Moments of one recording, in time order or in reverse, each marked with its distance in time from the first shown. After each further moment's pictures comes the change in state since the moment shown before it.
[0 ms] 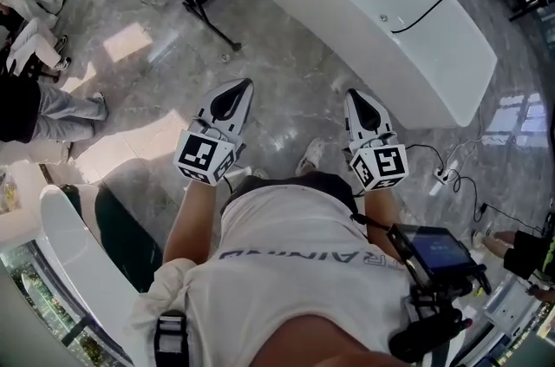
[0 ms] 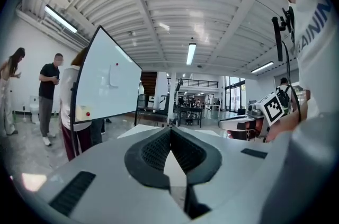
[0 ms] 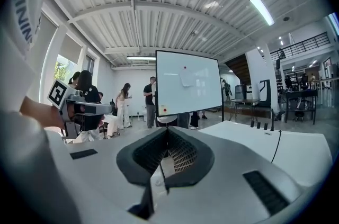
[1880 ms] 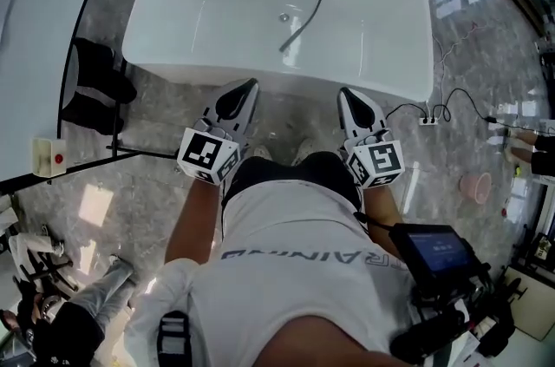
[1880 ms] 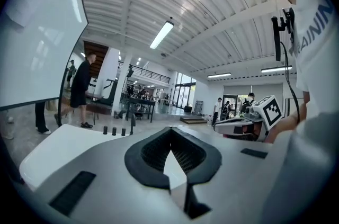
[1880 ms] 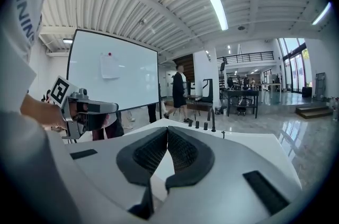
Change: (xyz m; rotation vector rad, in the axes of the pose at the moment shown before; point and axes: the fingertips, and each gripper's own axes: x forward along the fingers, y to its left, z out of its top) left arm 0.622 -0.019 0.032 -0.033 0.121 -0.656; right arm 0.154 -0.482 0.011 0.113 0.092 -0.588
